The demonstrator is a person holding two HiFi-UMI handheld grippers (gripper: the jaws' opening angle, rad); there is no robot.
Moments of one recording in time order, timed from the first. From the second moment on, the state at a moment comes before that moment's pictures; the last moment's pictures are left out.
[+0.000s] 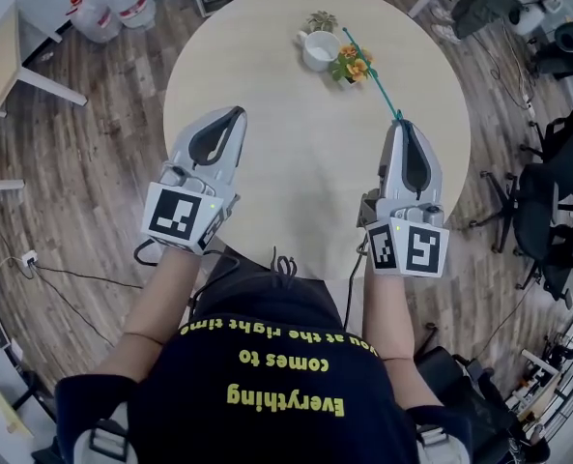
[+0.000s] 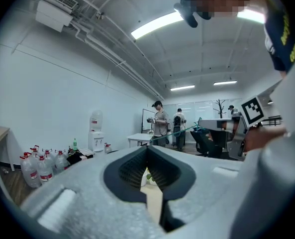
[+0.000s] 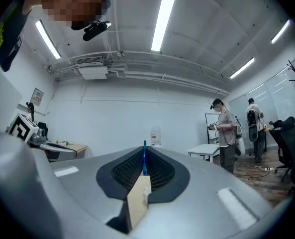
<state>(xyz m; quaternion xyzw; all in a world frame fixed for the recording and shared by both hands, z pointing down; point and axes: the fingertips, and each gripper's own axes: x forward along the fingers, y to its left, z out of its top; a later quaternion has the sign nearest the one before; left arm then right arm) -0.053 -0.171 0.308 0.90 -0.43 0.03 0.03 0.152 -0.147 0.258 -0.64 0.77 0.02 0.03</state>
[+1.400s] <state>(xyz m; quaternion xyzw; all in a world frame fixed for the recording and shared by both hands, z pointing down) -0.048 -0.161 0.282 0.91 -0.42 0.00 0.00 0.142 -0.104 0.232 -0.63 0.78 0.04 0.04</state>
